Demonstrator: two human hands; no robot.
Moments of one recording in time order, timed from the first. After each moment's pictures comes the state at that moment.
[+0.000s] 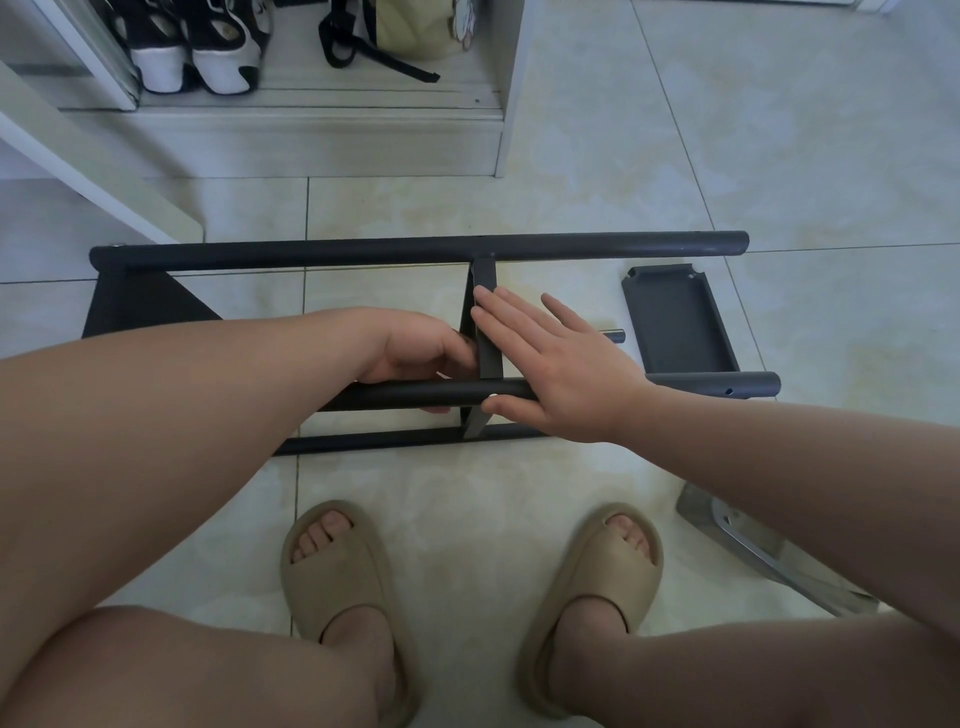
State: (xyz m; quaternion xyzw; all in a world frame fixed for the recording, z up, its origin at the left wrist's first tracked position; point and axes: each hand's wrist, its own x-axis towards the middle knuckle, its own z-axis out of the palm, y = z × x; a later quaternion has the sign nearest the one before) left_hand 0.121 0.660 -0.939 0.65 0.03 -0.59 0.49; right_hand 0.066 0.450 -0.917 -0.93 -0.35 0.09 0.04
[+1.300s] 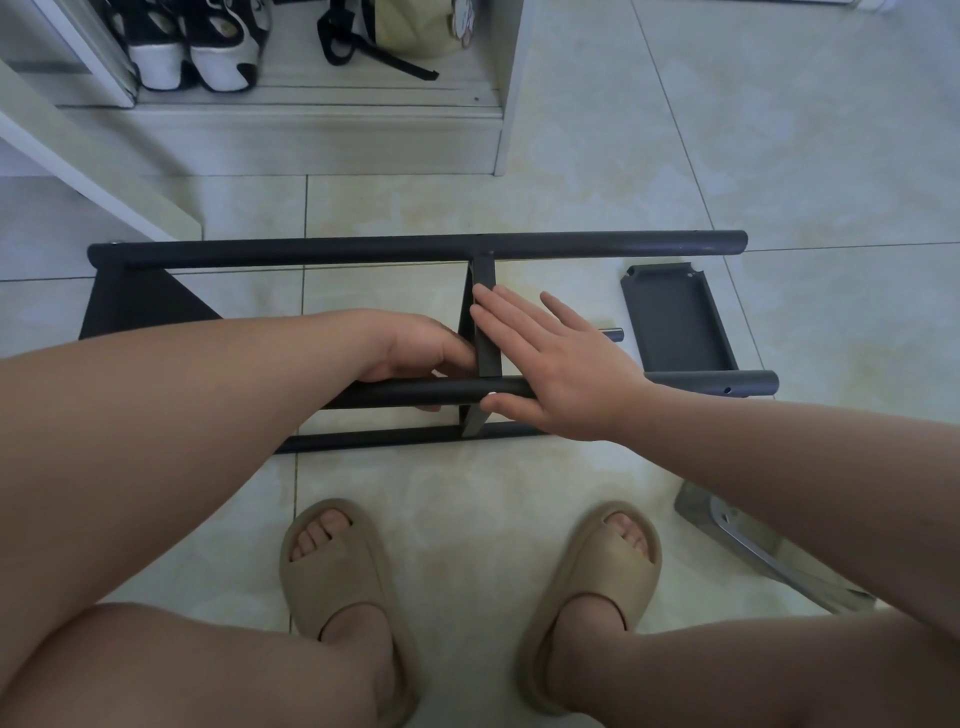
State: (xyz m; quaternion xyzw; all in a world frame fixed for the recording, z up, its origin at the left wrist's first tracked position) left_hand 0.119 0.658 -0.940 0.70 0.01 -0.56 0.45; right_hand 0.066 0.450 -0.918 -0.93 -0.35 0.08 0.04
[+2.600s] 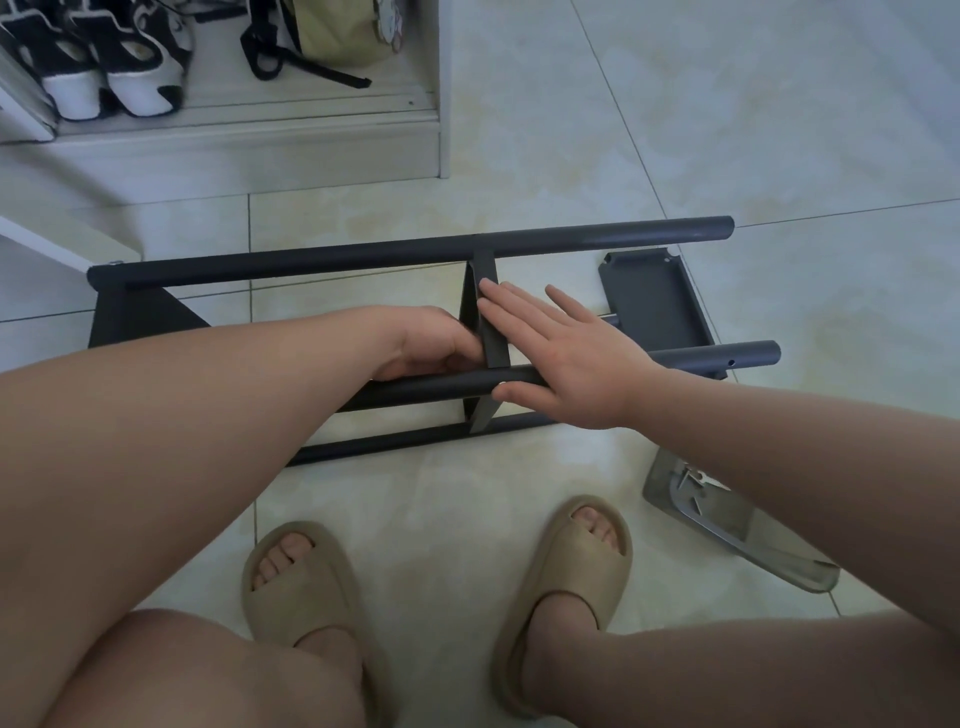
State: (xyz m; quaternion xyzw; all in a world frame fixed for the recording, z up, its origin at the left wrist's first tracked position) left_hand 0.130 0.582 -0.934 0.73 0.01 -0.52 0.45; right_hand 0.067 0.381 -0.913 -0.94 -0.31 0.12 0.06
